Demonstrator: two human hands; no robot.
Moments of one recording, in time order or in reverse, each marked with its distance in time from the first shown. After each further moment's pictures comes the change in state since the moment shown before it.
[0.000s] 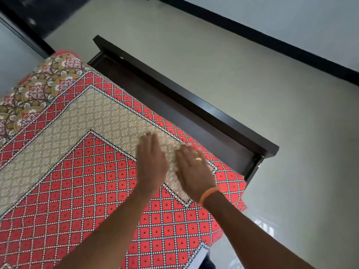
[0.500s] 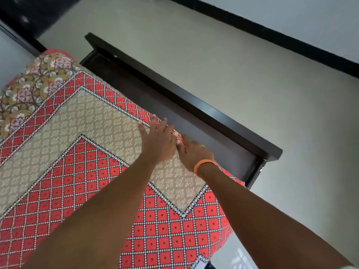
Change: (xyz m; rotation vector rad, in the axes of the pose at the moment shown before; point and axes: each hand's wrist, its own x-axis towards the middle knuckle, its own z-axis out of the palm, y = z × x) left_hand 0.093 0.012 0.027 0.410 -0.272 0.222; right_hand 0.079 0.041 0.006 0.288 -0.361 0.440
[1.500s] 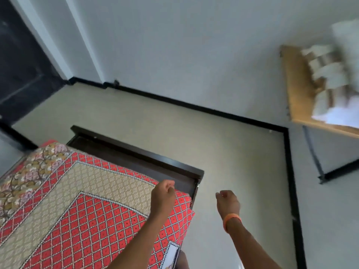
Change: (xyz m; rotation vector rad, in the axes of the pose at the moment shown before) left_hand -0.253 0.124 -0.210 -1.146 0.073 -0.052; right_hand -0.327 0.060 -0.147 0.743 0.636 0.705
